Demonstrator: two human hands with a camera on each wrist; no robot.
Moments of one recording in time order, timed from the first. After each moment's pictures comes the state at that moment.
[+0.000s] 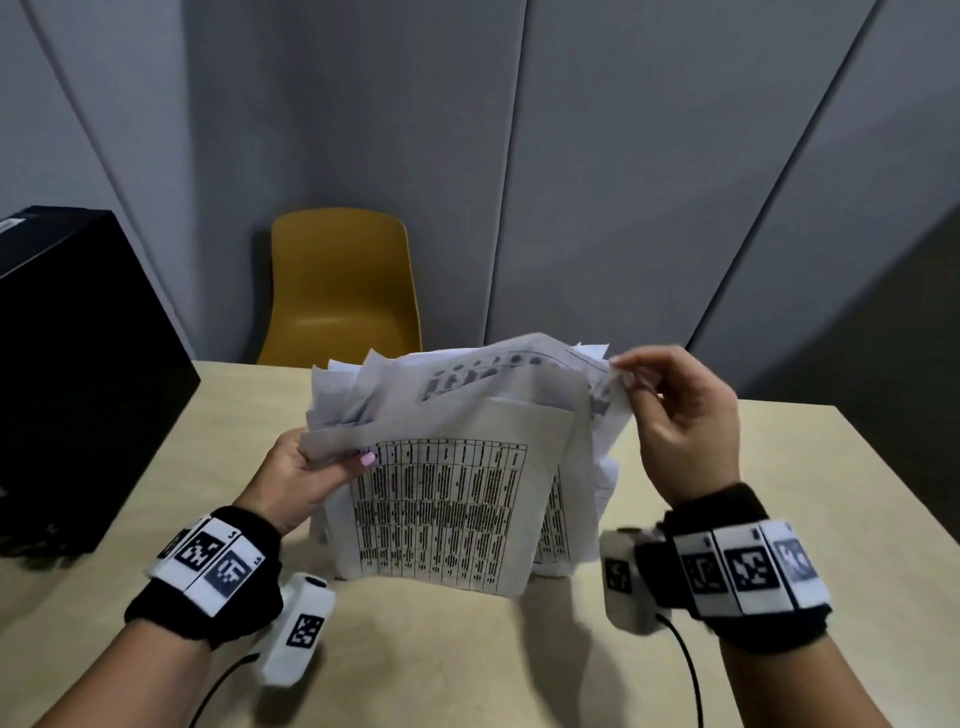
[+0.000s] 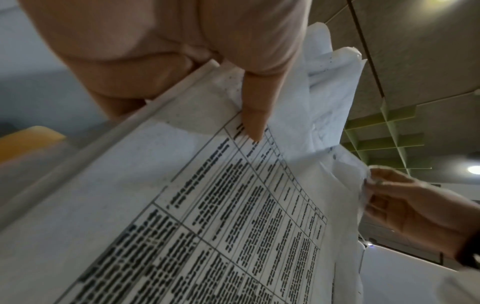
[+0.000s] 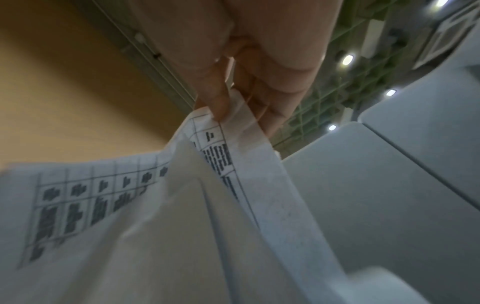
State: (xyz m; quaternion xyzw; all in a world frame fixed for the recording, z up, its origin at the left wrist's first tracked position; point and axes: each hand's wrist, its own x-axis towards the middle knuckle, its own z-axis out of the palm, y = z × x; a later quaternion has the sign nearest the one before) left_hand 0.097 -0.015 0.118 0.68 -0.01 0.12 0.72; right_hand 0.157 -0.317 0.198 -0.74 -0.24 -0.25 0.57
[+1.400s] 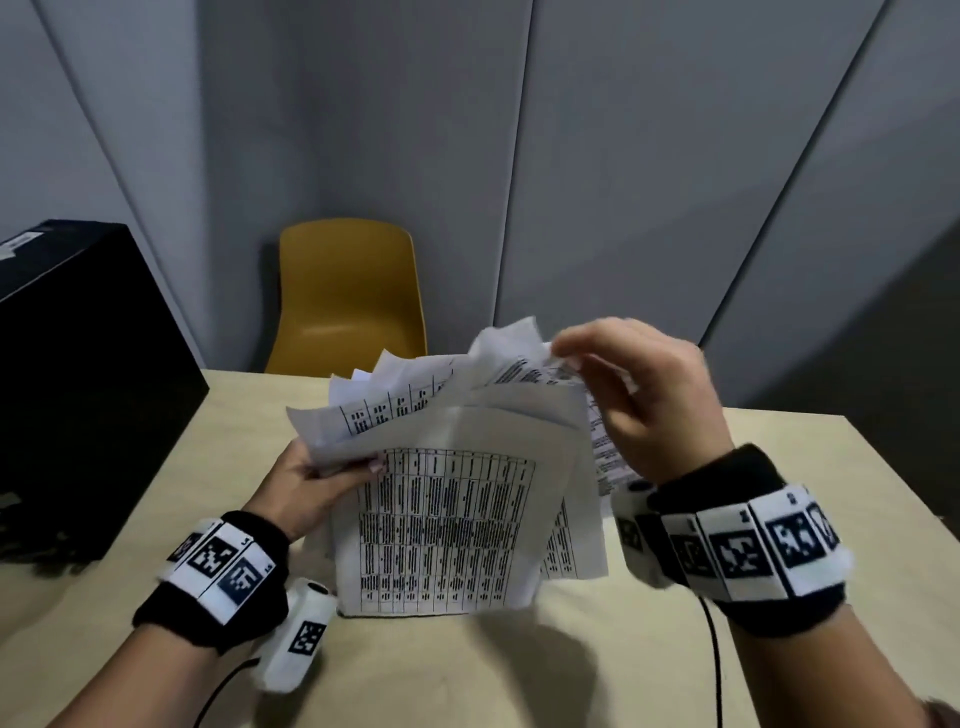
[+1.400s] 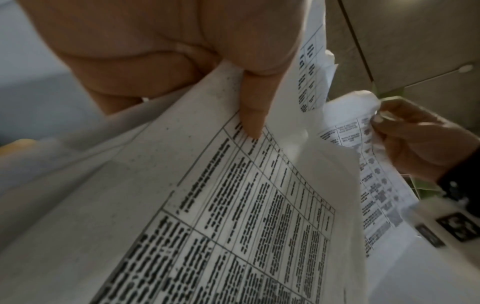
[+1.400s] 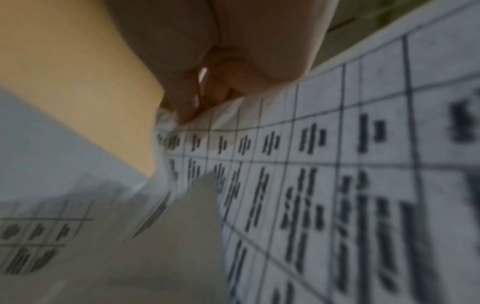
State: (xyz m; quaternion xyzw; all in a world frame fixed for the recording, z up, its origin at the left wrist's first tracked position) left_hand 0.099 -0.018 0.124 0.68 -0.01 0.14 0.72; right_hand 0.143 -0.289 0.252 -0.79 -0.40 -0.31 0.36
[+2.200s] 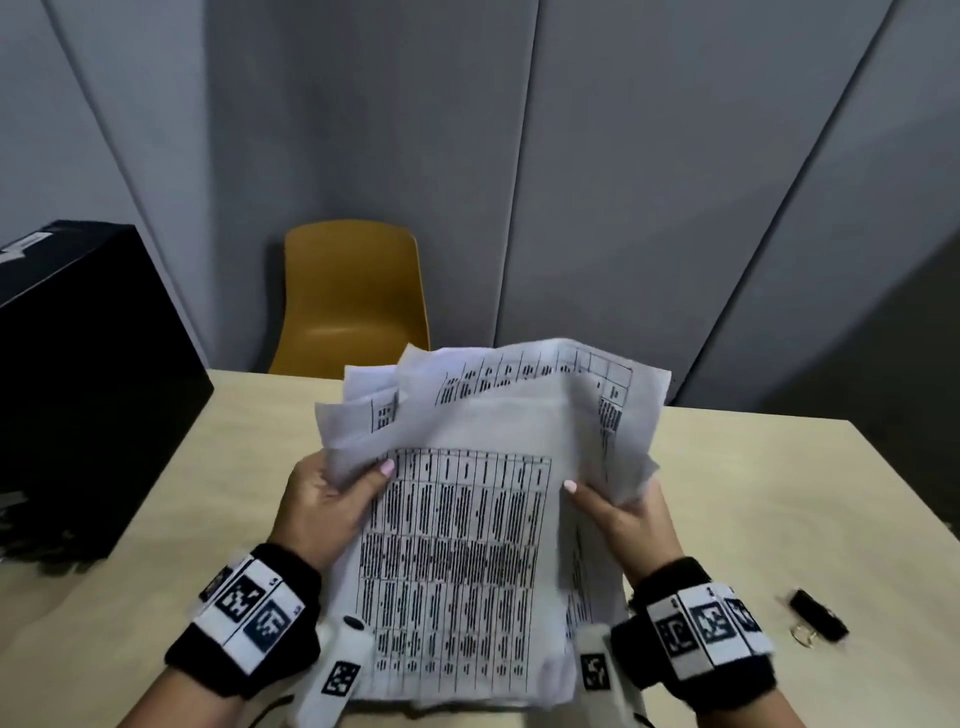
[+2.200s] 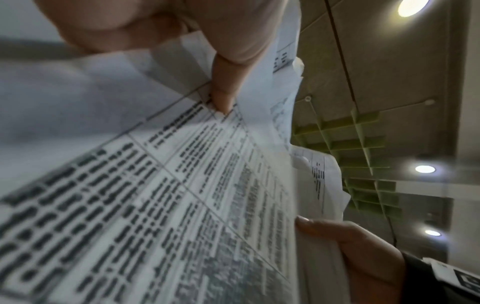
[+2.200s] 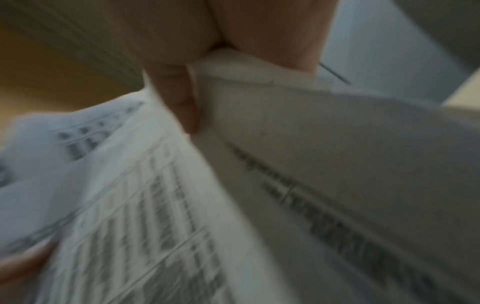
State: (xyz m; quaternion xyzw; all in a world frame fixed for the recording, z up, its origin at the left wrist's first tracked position) left_hand 0.076 -0.056 0.134 0.71 0.04 0.23 0.67; right_hand 0.139 -0.307 0.128 -0.71 -0.12 -0.03 0.69
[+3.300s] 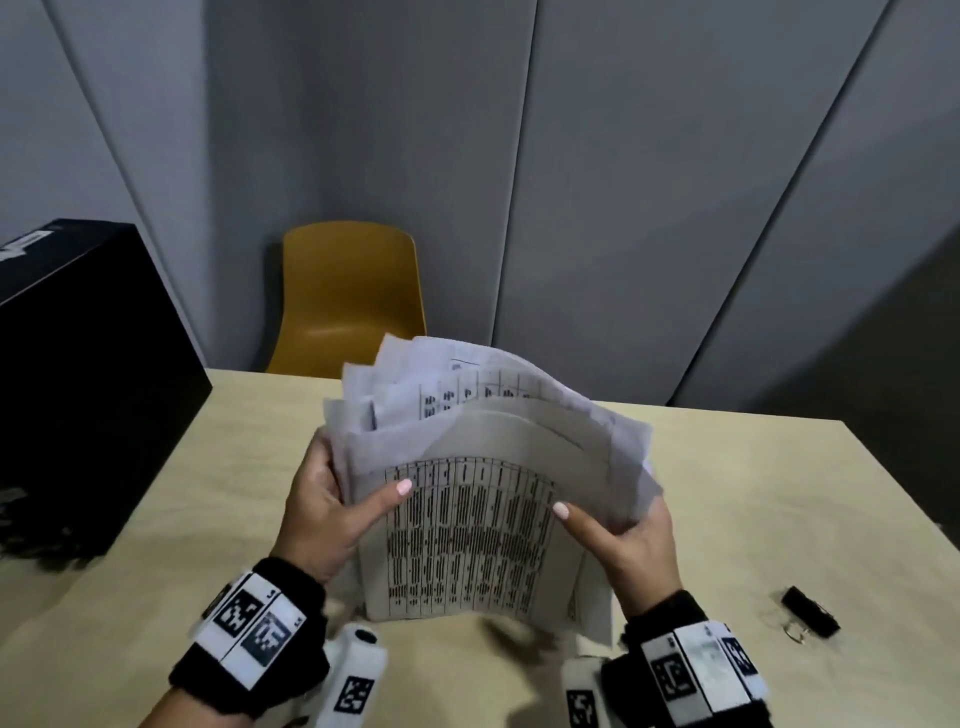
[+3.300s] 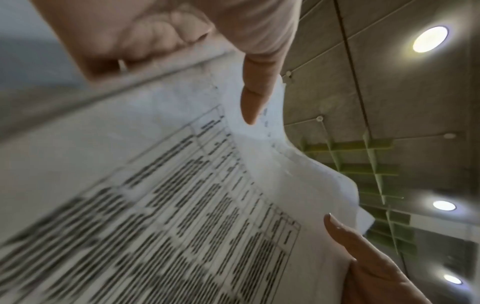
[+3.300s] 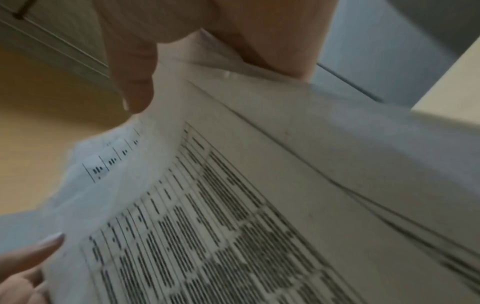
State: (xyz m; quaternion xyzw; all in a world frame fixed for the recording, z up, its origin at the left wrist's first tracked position) left_hand 0.067 -0.060 0.130 0.65 0.04 0.20 0.73; right_hand 0.116 -0.308 0.116 -0.63 -0.16 -0.06 0.76
